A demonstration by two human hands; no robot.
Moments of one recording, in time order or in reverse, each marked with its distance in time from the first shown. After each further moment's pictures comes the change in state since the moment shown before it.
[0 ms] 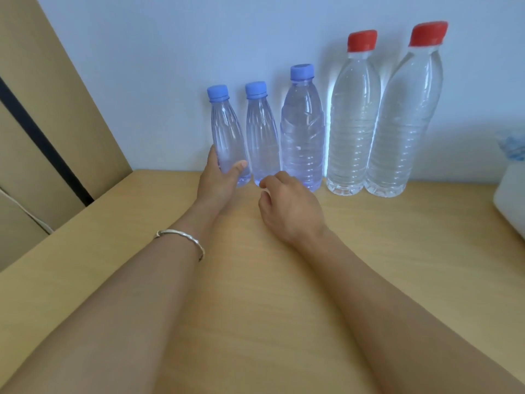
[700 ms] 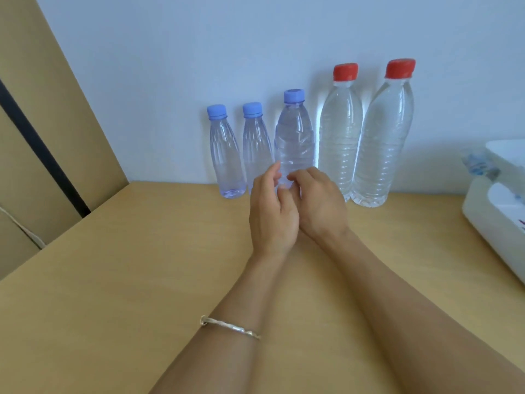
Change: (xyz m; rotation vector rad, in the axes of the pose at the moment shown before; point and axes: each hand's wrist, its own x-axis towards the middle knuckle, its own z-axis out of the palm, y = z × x) left_hand -0.108 0.065 0.055 -0.197 0.142 0.222; right_hand -0.006 0.021 -0.034 0.041 0.203 0.084
